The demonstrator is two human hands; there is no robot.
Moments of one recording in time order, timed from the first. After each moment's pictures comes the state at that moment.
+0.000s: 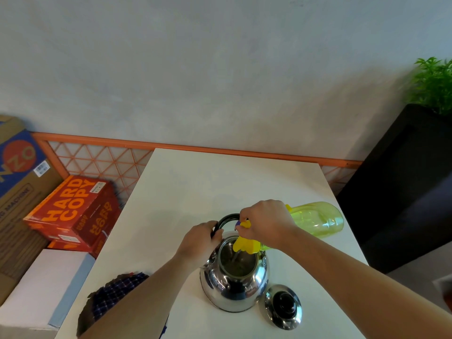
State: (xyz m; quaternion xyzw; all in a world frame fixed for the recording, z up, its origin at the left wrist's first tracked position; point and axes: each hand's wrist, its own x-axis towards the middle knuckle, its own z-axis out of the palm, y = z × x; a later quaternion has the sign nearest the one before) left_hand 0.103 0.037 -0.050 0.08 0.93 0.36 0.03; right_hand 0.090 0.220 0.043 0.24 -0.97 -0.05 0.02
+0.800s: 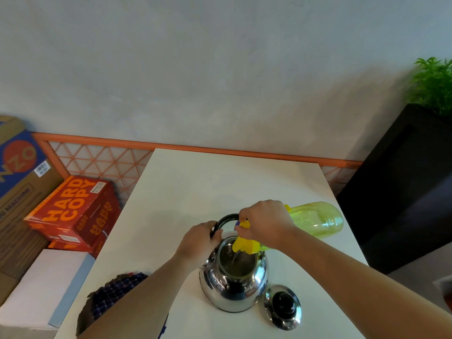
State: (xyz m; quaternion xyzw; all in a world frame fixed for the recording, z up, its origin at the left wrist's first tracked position) left_hand 0.103 0.036 -0.050 0.08 0.93 0.36 0.03; right_hand 0.090 0.221 0.043 0.24 -0.97 -0.04 0.02
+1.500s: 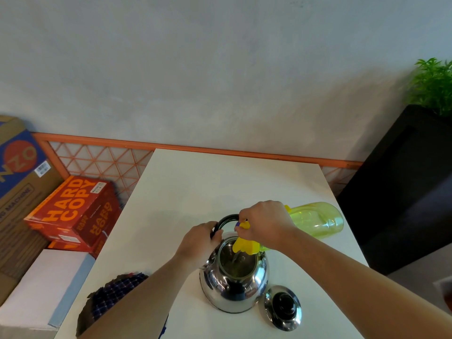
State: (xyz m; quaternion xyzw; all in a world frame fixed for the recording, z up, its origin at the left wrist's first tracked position) left_hand 0.103 0.037 -0.050 0.08 0.93 0.36 0.04; right_hand 0.089 0.219 0.042 0.24 -0.97 -0.05 0.02
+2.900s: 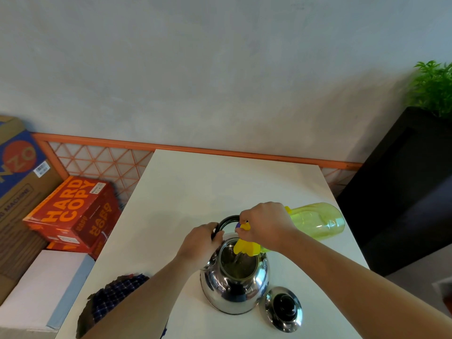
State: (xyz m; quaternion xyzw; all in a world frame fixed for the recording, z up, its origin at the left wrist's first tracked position) left_hand 0.103 0.036 -0.051 0.08 0.93 0.36 0.03; right_hand 0.089 0.217 0.042 0.25 -0.97 -0.06 0.03
